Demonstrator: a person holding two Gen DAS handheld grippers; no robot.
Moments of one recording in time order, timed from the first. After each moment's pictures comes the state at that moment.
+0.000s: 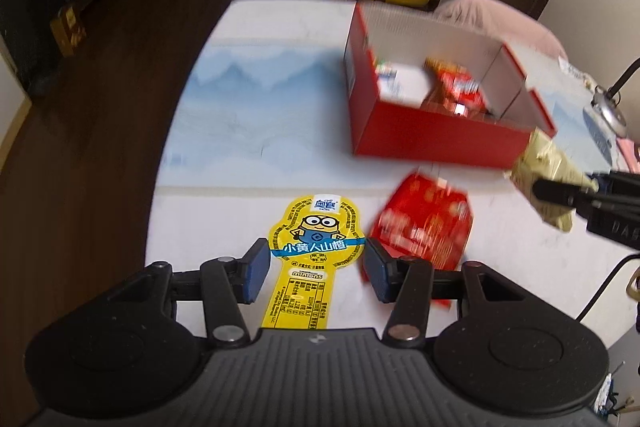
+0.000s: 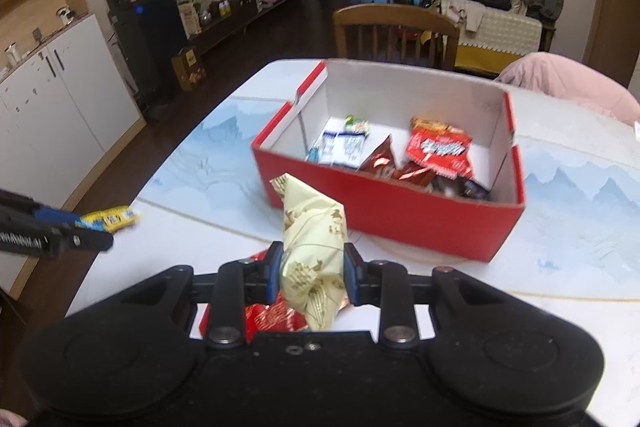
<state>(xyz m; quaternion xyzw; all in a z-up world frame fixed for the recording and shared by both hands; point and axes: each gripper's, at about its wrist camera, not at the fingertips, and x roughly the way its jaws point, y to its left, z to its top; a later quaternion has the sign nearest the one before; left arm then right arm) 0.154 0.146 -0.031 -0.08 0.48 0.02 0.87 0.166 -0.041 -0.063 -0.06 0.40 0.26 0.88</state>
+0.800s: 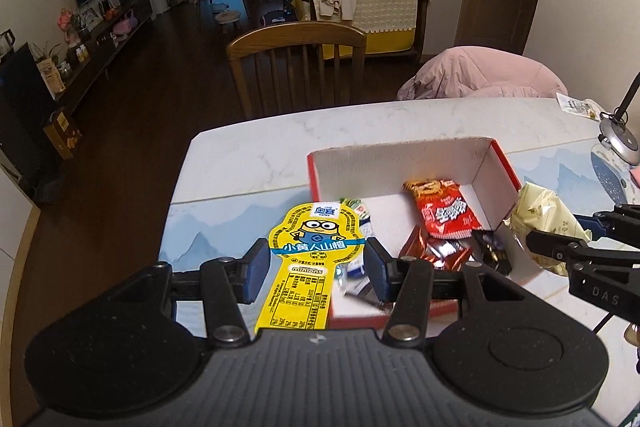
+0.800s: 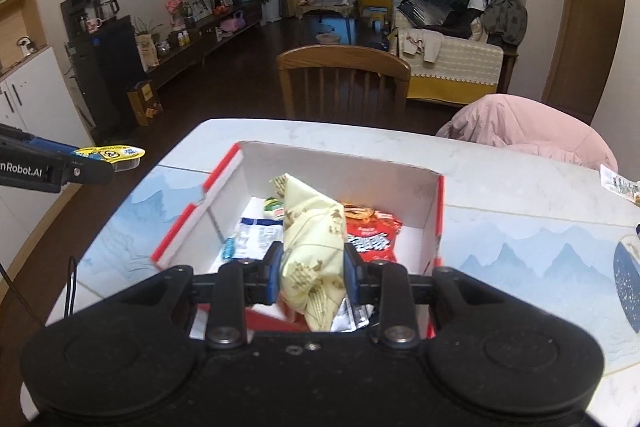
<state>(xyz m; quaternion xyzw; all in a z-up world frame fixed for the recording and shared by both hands) 0.314 0.086 0.035 0.01 0.42 0.02 0.91 0.273 -0.065 -0.033 -0.06 0.37 0.20 0.90</state>
